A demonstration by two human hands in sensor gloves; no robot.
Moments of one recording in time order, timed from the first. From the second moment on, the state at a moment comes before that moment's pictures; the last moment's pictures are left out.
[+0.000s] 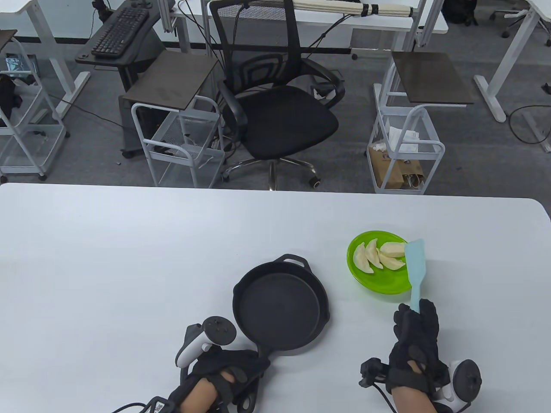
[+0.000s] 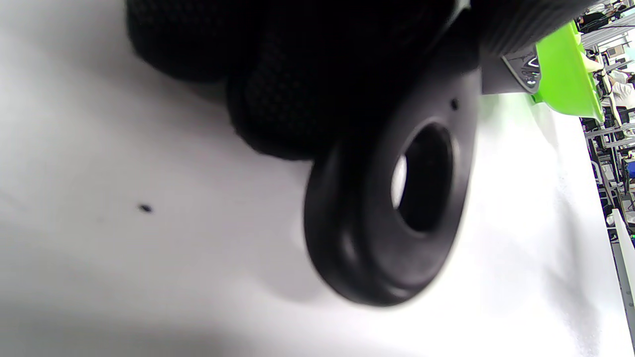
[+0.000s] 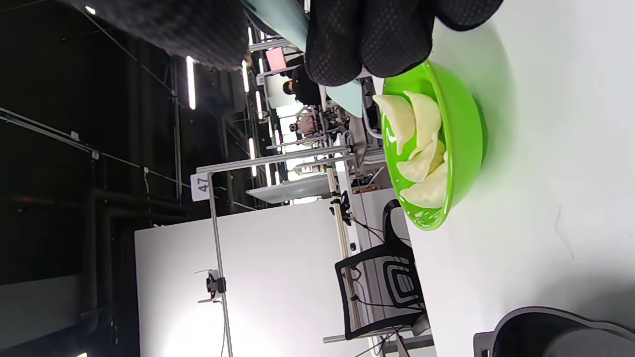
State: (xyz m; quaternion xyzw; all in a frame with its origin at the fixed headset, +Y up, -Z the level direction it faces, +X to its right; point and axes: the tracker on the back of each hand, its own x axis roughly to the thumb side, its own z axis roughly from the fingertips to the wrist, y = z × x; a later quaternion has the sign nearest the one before) left_hand -0.144 -0.810 -0.277 -0.43 -0.05 0.32 0.84; right_hand 0.270 -0.761 -0.243 -0.18 -0.18 0.59 0.76
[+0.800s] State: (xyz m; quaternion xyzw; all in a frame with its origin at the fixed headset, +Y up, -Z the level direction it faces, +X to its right) left_hand -0.144 -0.810 -0.277 -0.43 -0.05 0.32 0.84; right_hand 0.222 -0.764 -0.263 0.02 -0.05 0.72 0.69
